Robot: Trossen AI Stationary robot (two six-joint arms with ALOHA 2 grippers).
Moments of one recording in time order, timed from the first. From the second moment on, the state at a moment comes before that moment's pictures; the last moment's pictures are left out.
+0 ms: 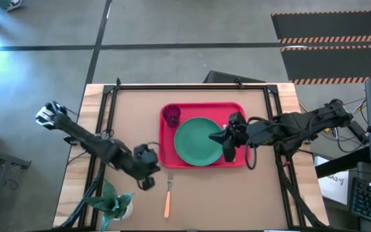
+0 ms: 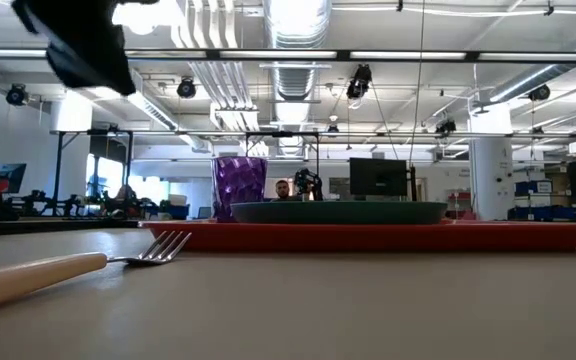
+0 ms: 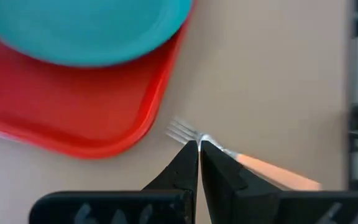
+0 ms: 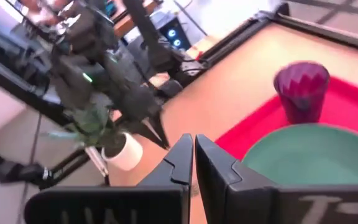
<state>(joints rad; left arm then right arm) -0.52 1.33 0.94 -0.55 -0.32 -0.81 0.32 1.30 1.42 -0.58 0.41 0.76</state>
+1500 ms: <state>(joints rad) -0.63 1.82 1.04 -0.43 -0.23 -1.06 0.32 1.35 1.54 -0.72 0.36 0.65</state>
